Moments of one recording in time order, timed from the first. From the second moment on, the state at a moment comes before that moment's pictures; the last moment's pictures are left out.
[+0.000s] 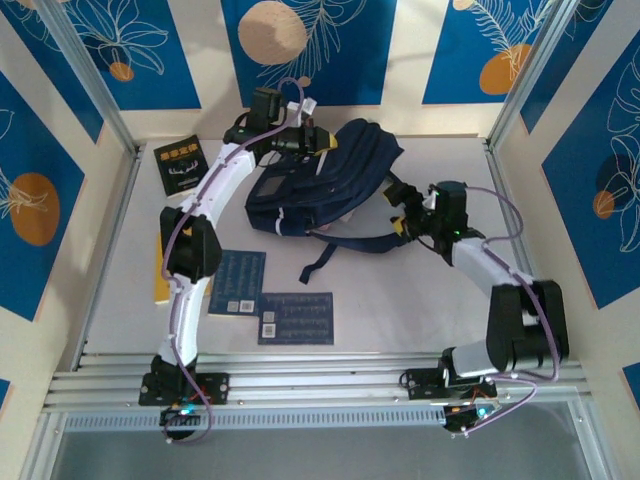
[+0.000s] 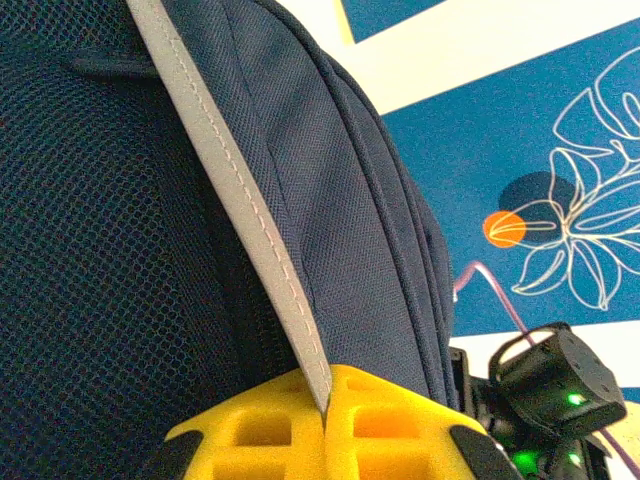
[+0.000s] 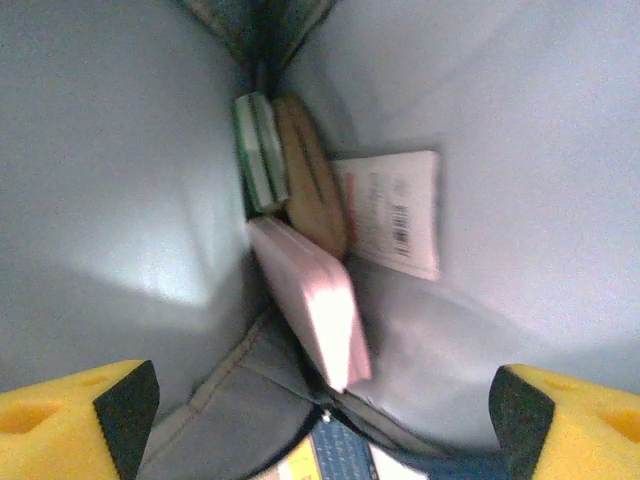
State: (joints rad) left arm -0.38 2.30 2.32 -0.56 0.88 -0.66; right arm 0.07 1.37 0.77 0.04 -0.53 1.18
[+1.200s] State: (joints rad) left arm -0.51 0.91 0.63 -0.63 0.29 -0.78; right arm 0.73 1.38 0.89 -0.49 -0.36 0.62
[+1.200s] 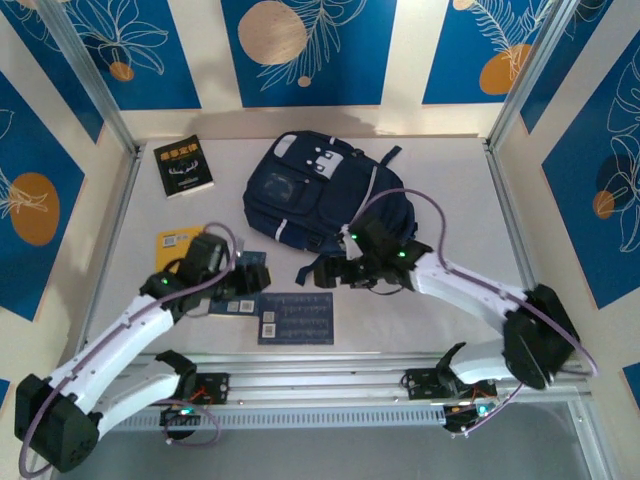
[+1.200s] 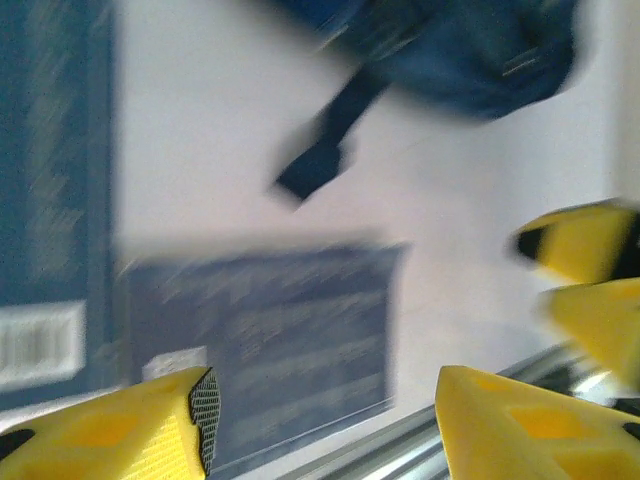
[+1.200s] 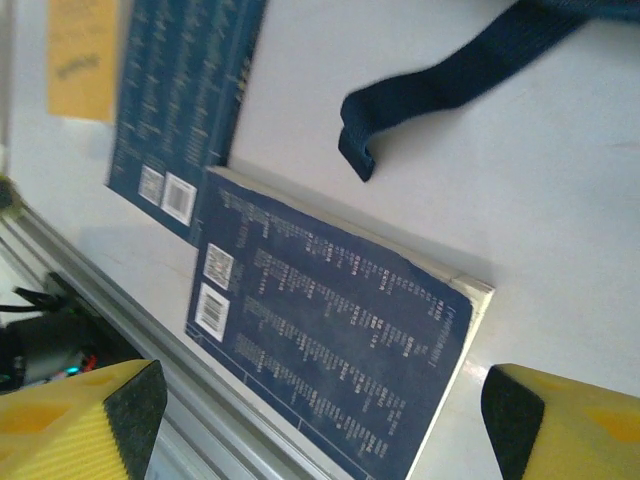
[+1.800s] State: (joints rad) left arm -0.57 0.94 0.38 -0.50 0.25 -0.89; right arm 0.75 1.68 0.97 -0.52 -0.43 0.61
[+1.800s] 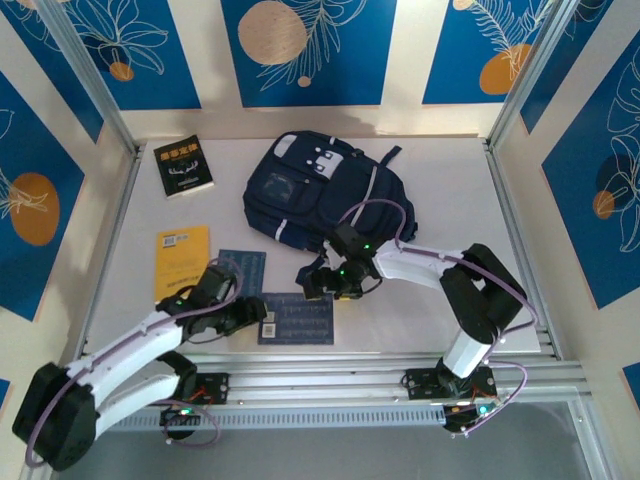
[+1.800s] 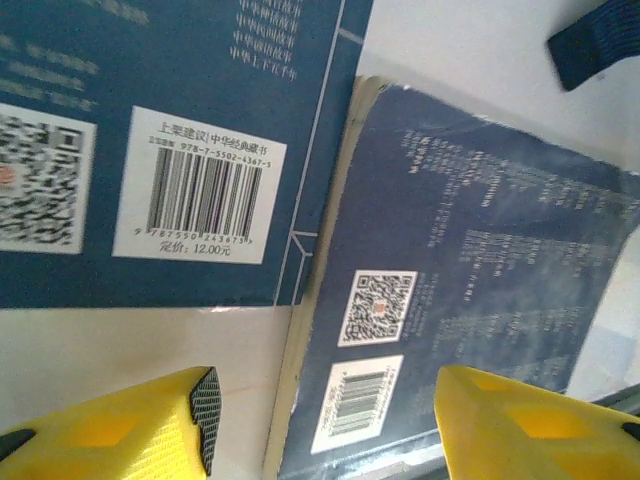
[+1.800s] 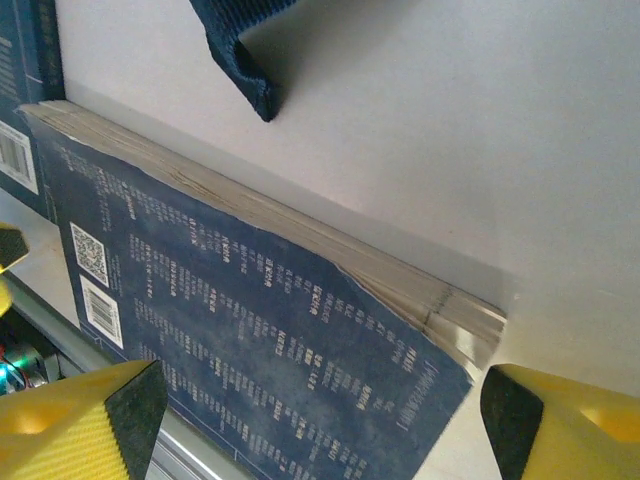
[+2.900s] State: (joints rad) left arm -0.67 1.18 0.46 -0.52 0.14 -0.89; right arm 0.74 1.60 0.81 -0.28 -0.65 0.77
